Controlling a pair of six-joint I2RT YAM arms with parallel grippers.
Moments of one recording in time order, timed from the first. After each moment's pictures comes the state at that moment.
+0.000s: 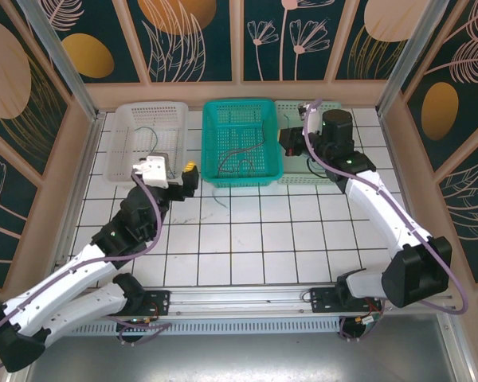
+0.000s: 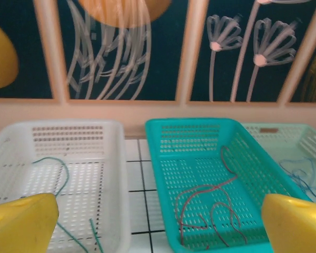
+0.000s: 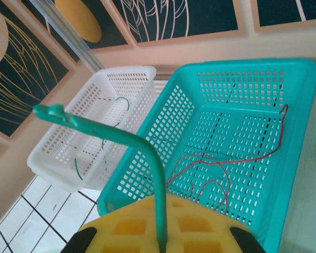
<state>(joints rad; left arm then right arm) -0.79 0.82 0.71 -0.03 -0.57 -0.17 0.34 1.33 1.16 -0.21 -0.42 0.29</state>
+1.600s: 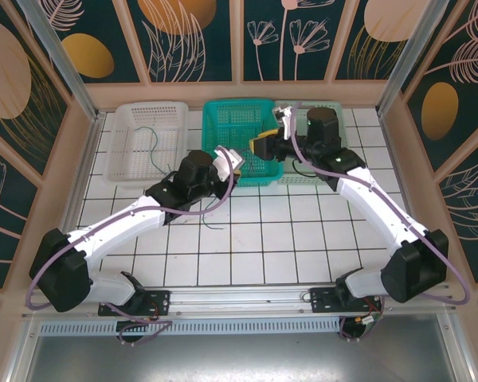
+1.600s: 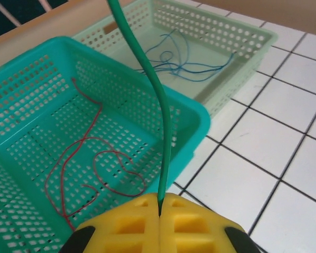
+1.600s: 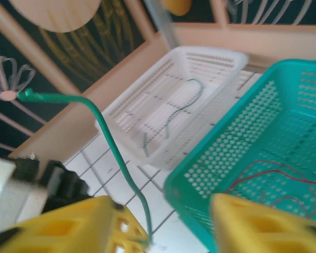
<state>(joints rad) -0.73 1.36 0.98 -0.10 0.04 0.08 0.44 1.35 1.20 -0.20 -0.59 0.22</state>
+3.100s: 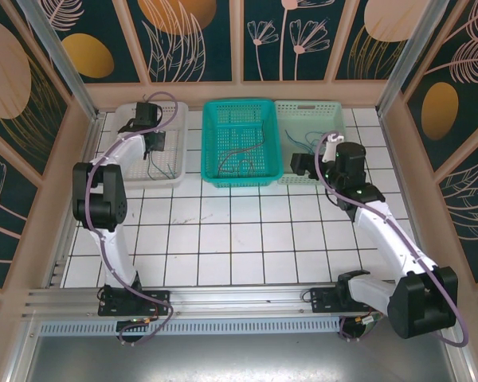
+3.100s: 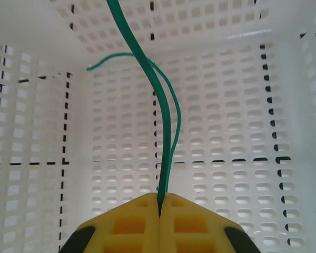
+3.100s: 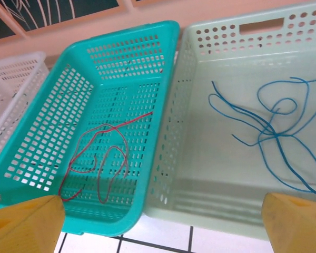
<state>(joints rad) -0.09 2.02 1.54 -0.44 -0.25 0.07 0.23 1.11 0.80 -0.15 -0.16 0.26</state>
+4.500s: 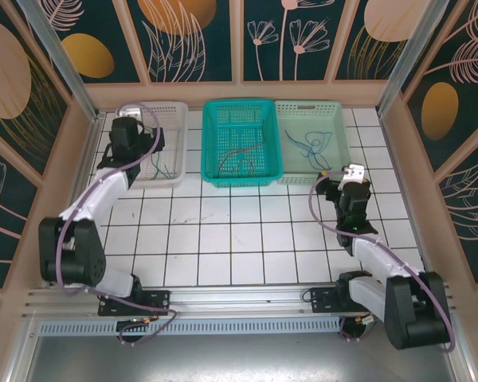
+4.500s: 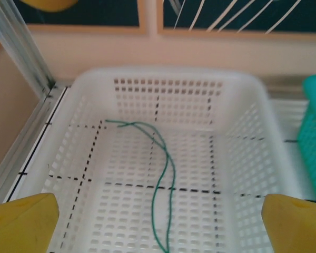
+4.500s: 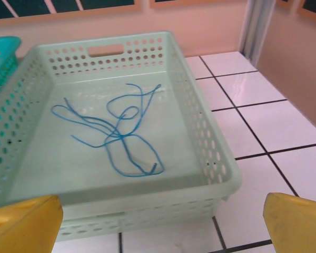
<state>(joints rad) -0.09 1.45 1.00 0.02 -0.16 -0.11 0.13 1.07 0.28 0.51 0.24 0.11</state>
